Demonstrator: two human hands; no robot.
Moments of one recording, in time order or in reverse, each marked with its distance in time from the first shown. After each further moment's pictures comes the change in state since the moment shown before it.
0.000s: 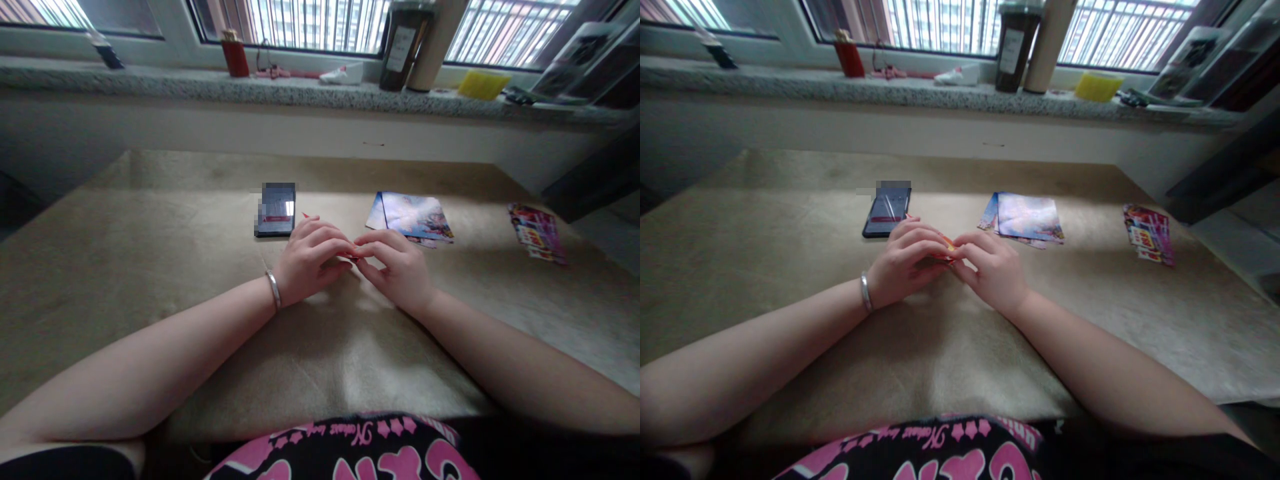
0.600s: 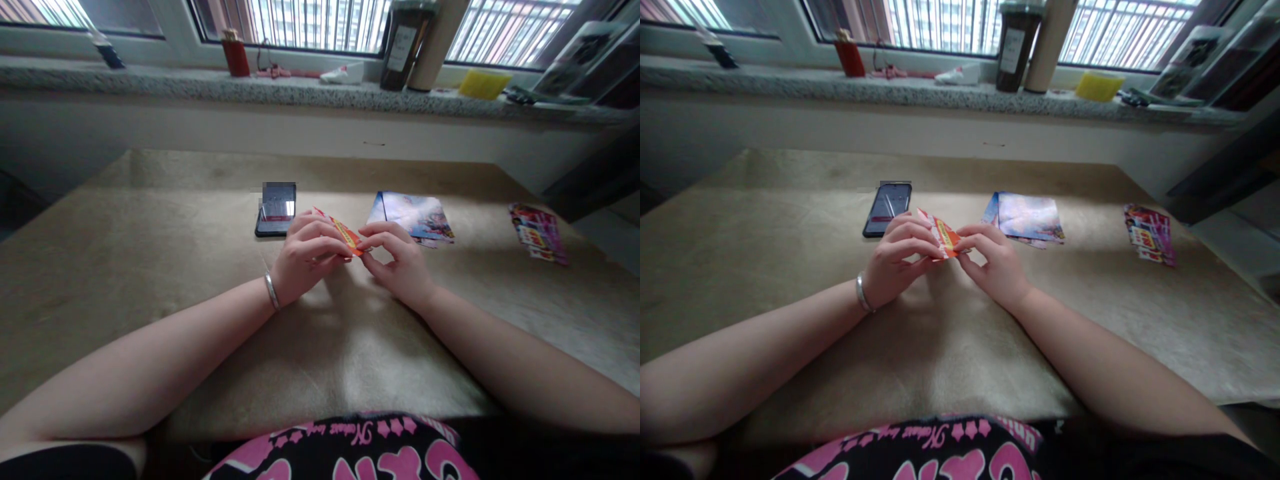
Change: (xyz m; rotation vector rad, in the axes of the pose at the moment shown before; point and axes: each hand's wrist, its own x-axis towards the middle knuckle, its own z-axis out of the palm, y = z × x) left_hand 0.002 0.001 -0.004 -0.151 0.191 0.000; right_hand 0.003 0.006 0.004 0.185 0.080 0.056
